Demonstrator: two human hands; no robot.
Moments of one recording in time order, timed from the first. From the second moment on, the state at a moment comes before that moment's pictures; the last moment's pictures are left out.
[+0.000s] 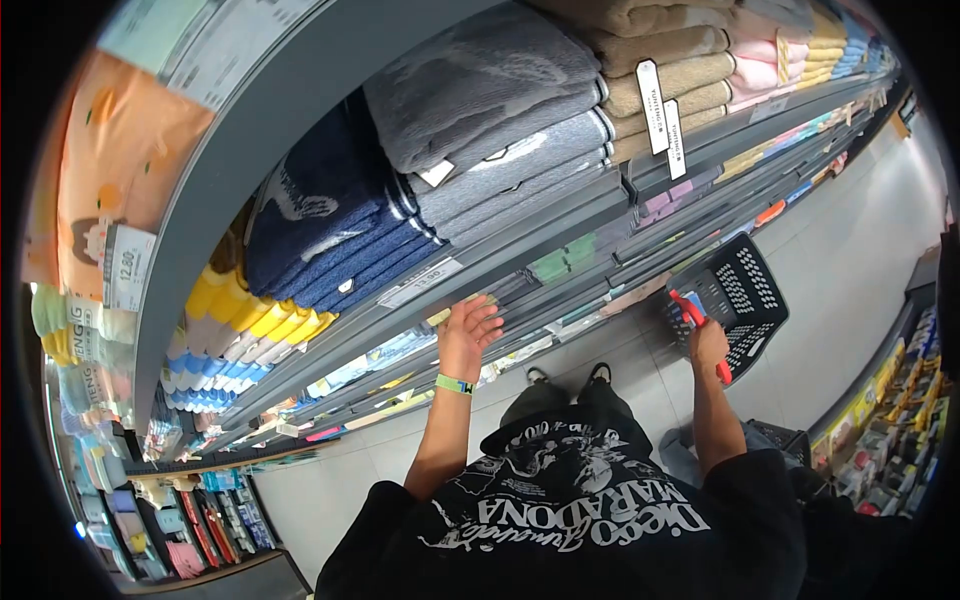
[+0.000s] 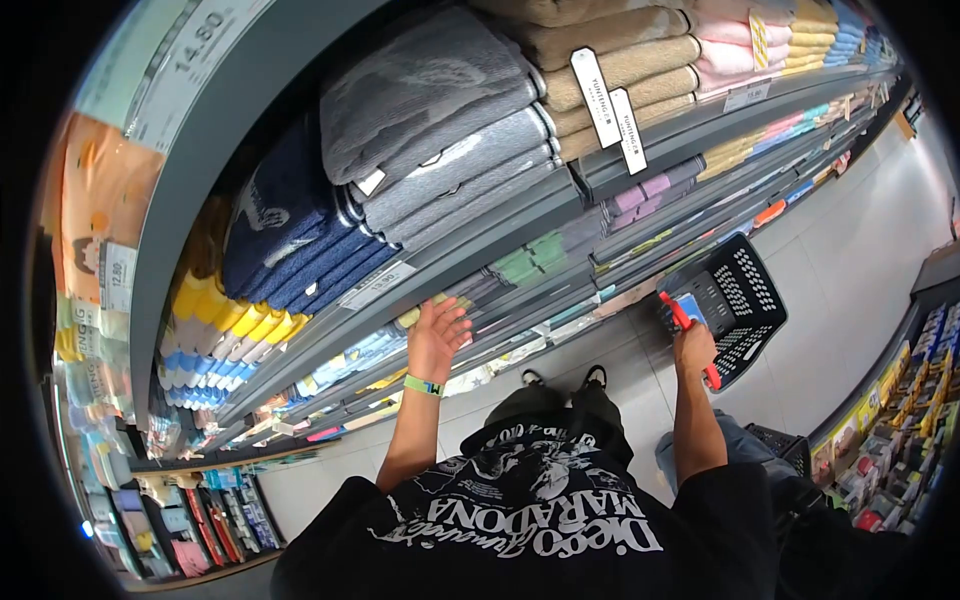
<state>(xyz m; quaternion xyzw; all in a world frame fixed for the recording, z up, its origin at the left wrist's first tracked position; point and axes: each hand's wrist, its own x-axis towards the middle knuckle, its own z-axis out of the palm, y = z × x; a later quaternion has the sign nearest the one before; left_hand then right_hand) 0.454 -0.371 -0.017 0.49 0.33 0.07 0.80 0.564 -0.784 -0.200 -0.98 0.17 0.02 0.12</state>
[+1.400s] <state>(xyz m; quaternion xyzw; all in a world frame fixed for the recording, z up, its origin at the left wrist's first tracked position) 0.616 -0.508 -0.311 0.71 0.12 -0.44 0.54 0.696 -0.928 -0.216 -0.95 0.28 -0.11 0.06</state>
